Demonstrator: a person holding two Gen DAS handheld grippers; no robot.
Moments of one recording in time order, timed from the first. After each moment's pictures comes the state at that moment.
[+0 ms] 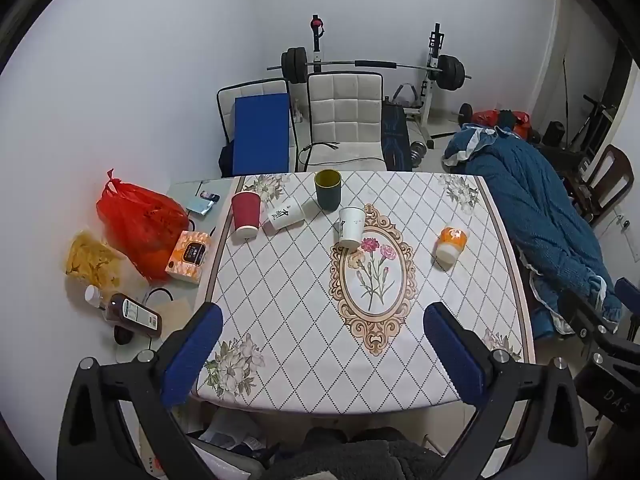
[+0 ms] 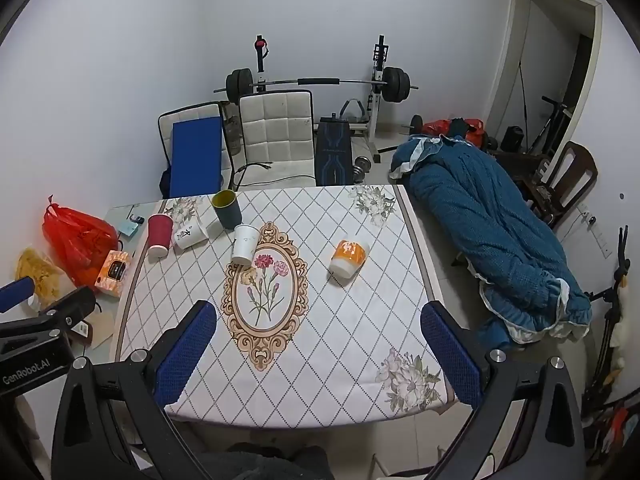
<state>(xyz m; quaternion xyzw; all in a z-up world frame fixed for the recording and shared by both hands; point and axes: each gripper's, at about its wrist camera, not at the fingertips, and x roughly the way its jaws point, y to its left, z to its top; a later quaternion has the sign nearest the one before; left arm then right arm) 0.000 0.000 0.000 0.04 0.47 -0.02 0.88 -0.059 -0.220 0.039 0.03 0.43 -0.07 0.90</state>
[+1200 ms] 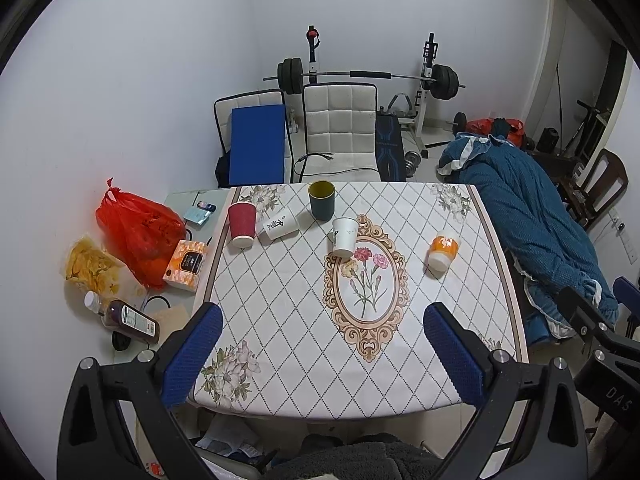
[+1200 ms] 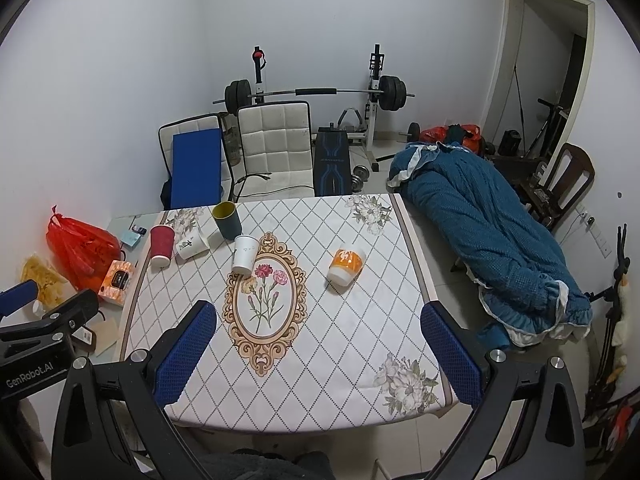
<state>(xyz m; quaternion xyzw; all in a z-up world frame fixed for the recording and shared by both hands) -0.003 -0.006 0.017 0.04 0.45 -0.03 0.89 -0.063 -0.221 0.058 0.03 0.42 -0.07 0.90</state>
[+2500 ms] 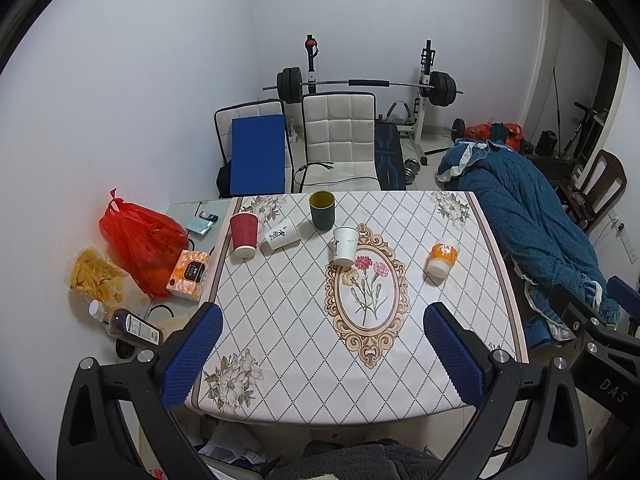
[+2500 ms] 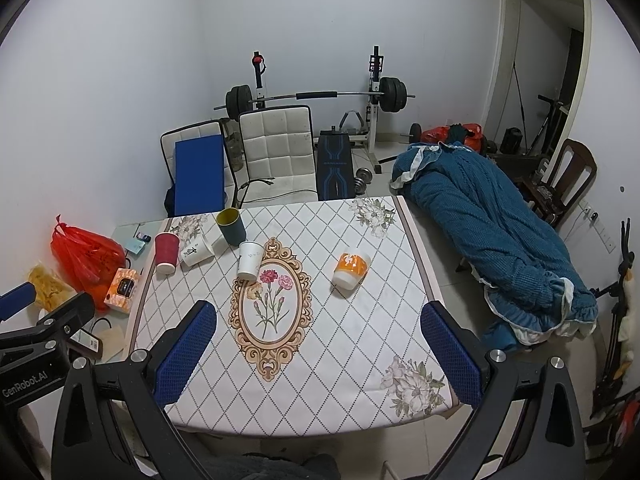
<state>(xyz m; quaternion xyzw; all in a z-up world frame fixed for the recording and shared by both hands) 0.003 -0.012 0.034 0.04 0.44 -0.03 0.89 -0.054 -0.219 0.068 0.05 0.42 -0.07 0.91</state>
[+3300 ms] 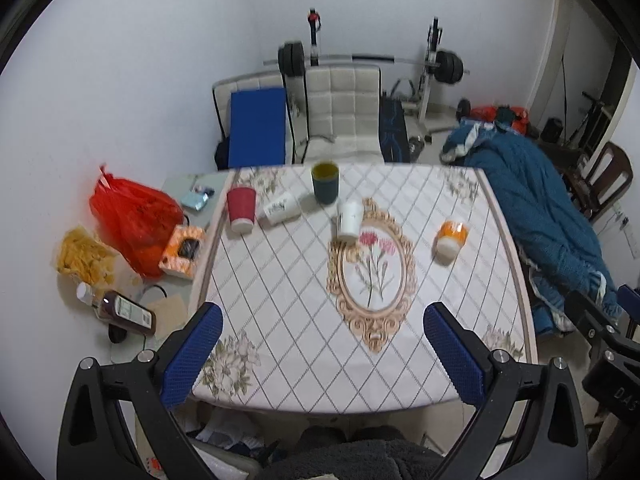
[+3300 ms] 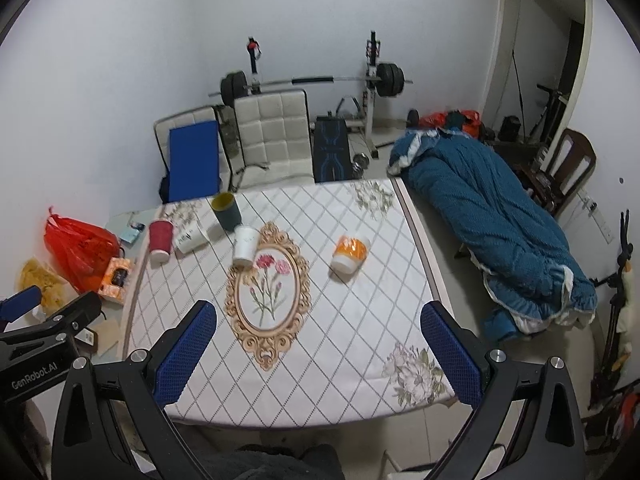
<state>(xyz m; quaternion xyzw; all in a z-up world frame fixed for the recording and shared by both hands) 0.018 -0.002 -0.012 0.04 0.49 -0.03 0.87 -0.045 -0.210 0.032 0.05 0.45 -0.08 0.89</state>
